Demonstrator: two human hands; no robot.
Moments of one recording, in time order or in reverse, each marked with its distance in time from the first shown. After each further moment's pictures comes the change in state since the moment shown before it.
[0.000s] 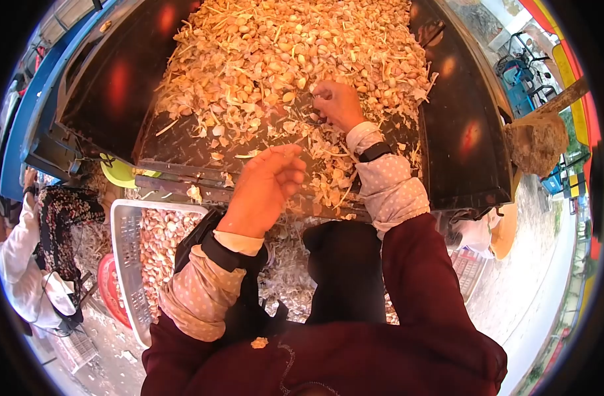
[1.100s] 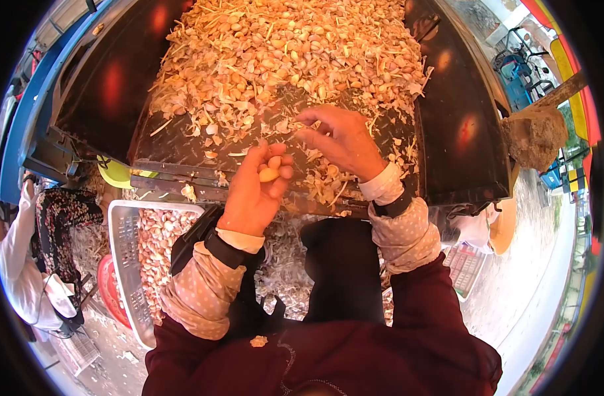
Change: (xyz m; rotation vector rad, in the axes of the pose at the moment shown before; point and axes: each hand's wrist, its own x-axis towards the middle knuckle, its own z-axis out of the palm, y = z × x) left_hand 0.009 -0.011 -0.007 -0.369 0.184 -0.051; right_hand -0.085 -0.082 -0.019 -0.060 -0.062 -0.391
